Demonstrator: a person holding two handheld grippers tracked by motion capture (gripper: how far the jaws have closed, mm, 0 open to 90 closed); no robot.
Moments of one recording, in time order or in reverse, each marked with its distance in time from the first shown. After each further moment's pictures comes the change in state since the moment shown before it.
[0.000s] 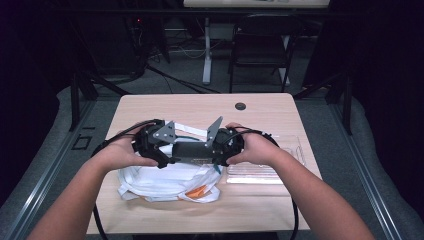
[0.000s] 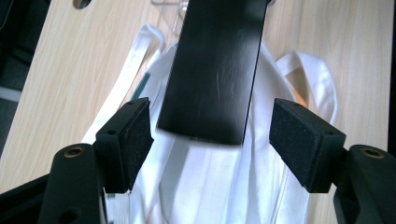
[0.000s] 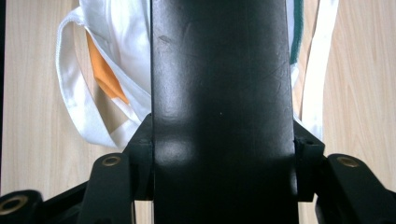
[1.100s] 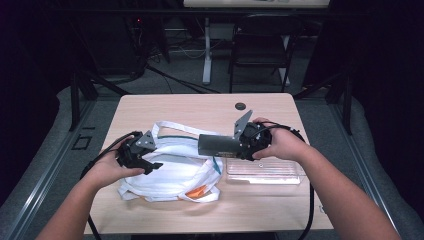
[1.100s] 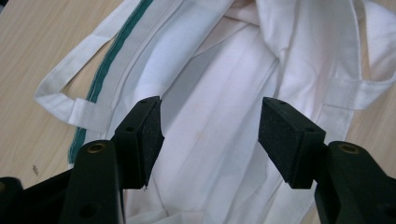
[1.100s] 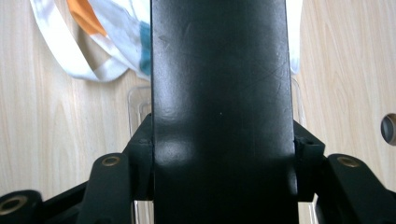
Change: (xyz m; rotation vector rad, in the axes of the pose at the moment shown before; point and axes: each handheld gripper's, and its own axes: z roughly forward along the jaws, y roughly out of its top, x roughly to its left) left arm -0.006 -0.072 0.025 0.037 0.070 -0.273; right arm -0.018 -0.060 -0.031 0.031 -0.027 0.065
